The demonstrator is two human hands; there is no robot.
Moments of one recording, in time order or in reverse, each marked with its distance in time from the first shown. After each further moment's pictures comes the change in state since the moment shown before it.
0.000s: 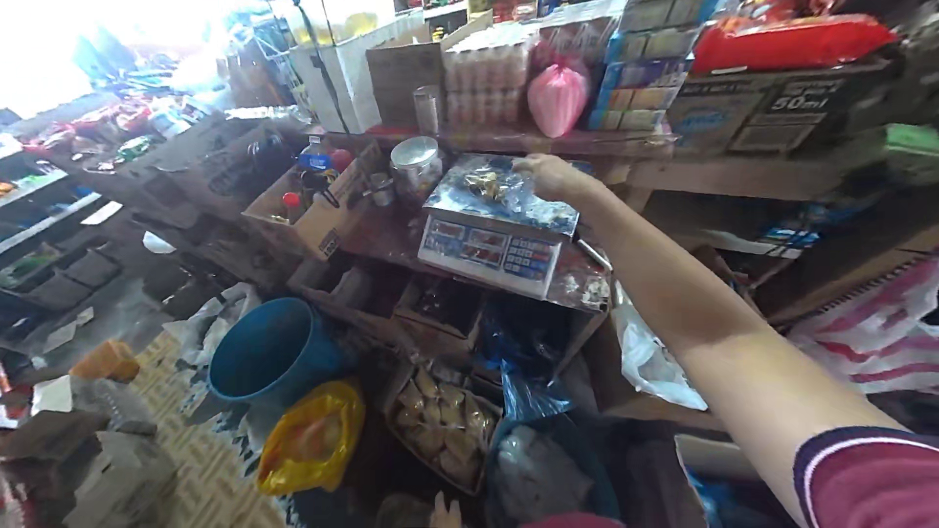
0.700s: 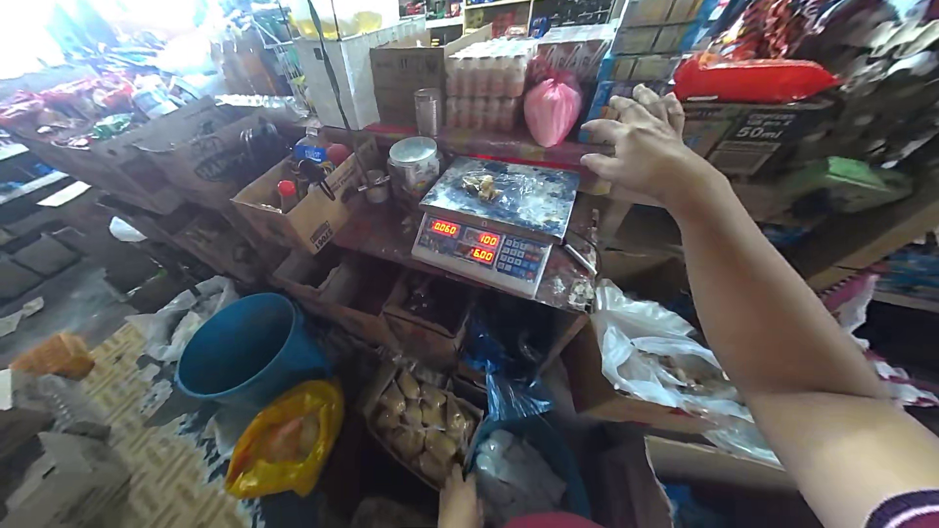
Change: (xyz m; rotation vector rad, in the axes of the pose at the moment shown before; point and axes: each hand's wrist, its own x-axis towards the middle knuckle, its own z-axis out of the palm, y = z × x) left_hand 0.027 0.060 -0.010 -0.002 -0.153 0.150; right_hand -0.105 -0.023 -0.093 -0.218 0.307 0.018
